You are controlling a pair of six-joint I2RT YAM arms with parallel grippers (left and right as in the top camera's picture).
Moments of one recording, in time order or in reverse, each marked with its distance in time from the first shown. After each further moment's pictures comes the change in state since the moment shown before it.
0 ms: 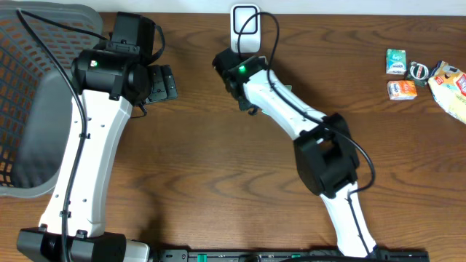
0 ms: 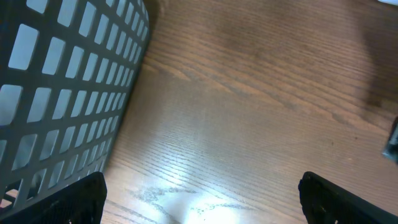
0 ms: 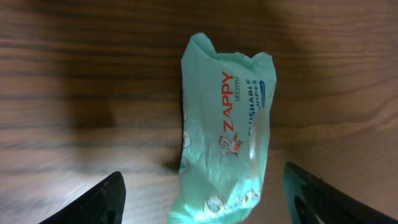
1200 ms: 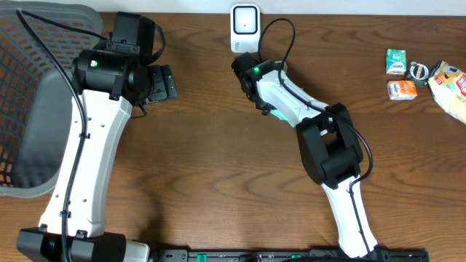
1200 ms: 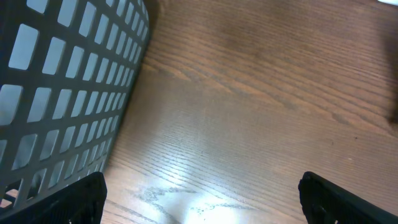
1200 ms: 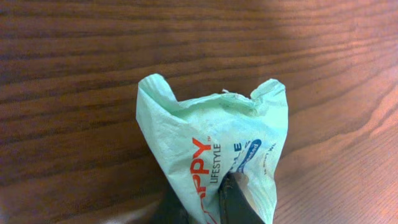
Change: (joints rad) left arm 0.000 0.000 0.000 0.000 0.000 0.000; right arm -0.098 0.045 -0.090 0.079 0.049 0.034
